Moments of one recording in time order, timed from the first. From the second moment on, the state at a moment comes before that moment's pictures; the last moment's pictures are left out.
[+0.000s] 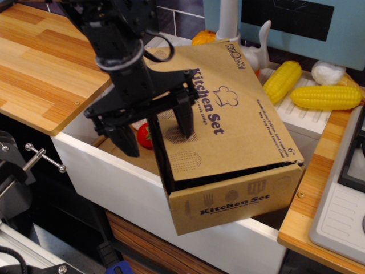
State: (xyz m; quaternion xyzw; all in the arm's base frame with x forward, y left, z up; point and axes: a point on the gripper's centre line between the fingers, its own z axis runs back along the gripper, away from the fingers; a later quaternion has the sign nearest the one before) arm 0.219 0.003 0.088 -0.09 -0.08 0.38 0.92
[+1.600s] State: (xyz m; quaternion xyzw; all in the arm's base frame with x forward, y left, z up) arm 0.268 -0.068 0.165 0.04 -0.20 0.22 0.95
